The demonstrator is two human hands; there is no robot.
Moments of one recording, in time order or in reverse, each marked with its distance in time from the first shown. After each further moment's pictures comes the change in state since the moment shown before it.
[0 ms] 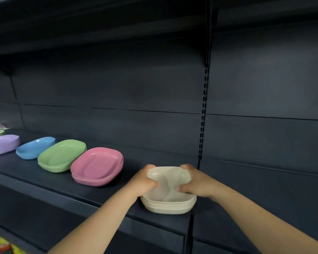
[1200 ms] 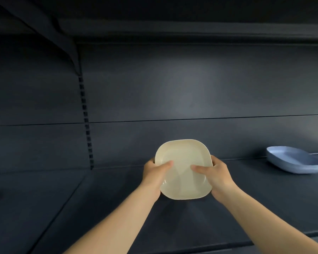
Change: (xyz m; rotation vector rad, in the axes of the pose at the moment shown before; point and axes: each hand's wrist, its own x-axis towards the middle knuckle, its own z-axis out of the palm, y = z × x) left_hand -0.046 0.258 0.283 -0.791 -0.199 0.074; right_hand -0.192 0.215 -0.202 0.844 0.857 0.127
